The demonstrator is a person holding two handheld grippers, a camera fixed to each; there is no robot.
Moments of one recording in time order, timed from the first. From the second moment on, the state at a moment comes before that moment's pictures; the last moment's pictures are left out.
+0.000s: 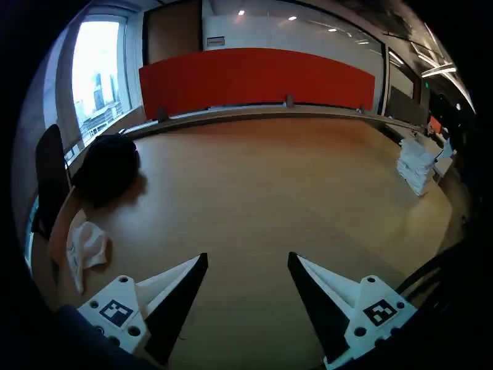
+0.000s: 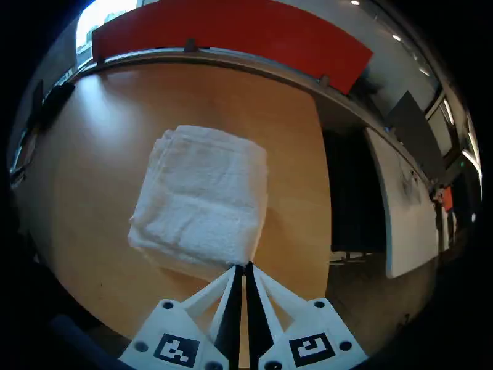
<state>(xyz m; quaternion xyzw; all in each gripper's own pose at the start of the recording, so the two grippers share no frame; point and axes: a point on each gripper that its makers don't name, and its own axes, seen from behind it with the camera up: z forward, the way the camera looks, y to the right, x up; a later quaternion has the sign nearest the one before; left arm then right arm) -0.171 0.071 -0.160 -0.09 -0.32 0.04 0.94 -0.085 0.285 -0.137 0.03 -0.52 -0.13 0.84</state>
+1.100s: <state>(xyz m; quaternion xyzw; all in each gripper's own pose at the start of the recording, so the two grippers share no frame) -0.176 0.071 -0.158 -0.09 -0.33 0.04 0.94 -0.099 0.291 -0.144 0.02 -0.54 -0.14 0.83</state>
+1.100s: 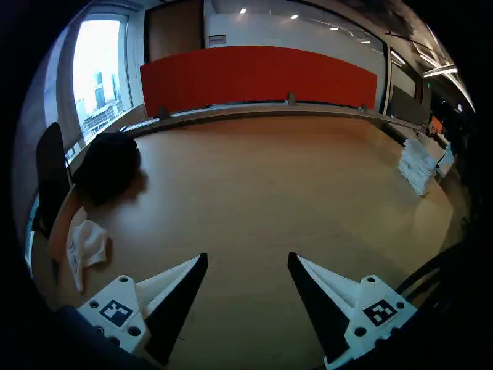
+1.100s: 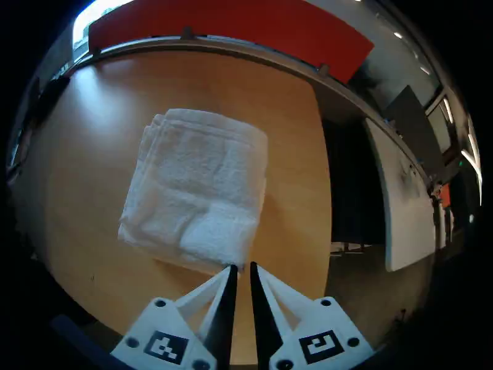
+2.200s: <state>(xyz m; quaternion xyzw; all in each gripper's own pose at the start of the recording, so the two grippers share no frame) -0.169 0.067 -0.159 -0.08 -0.32 0.03 0.95 -0.073 0.267 -0.125 -0.02 -0.47 -0.07 0.88</state>
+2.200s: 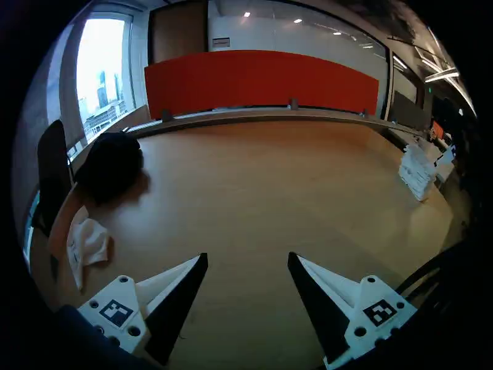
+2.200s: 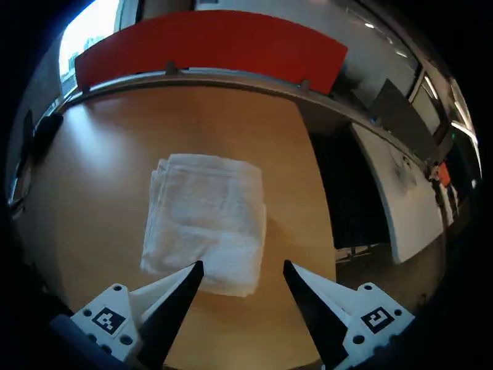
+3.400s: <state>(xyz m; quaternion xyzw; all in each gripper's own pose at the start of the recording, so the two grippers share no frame) -0.168 0.060 -0.156 -0.05 -0.31 0.01 0.95 -0.023 0.249 -0.086 -0.14 -0.32 -0.01 0.94</state>
